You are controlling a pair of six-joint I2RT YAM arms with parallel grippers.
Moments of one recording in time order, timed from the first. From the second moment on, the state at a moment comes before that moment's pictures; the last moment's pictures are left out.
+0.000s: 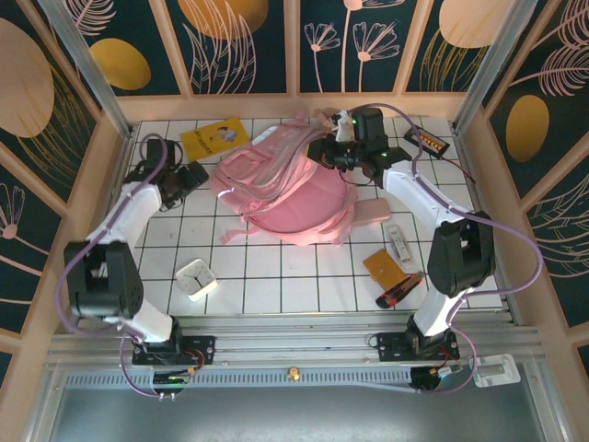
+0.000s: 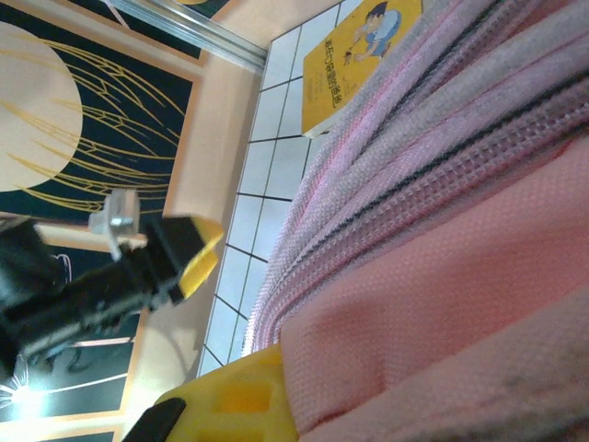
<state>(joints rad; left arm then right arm) 0.01 1.63 1.23 -0.54 0.08 -0.68 0.41 1.72 1.45 -0.26 -0.63 0.71</state>
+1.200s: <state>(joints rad) 0.12 2.86 2.89 -1.11 0.26 -0.51 0.45 1.82 1.56 -0.35 -0.58 0.75</state>
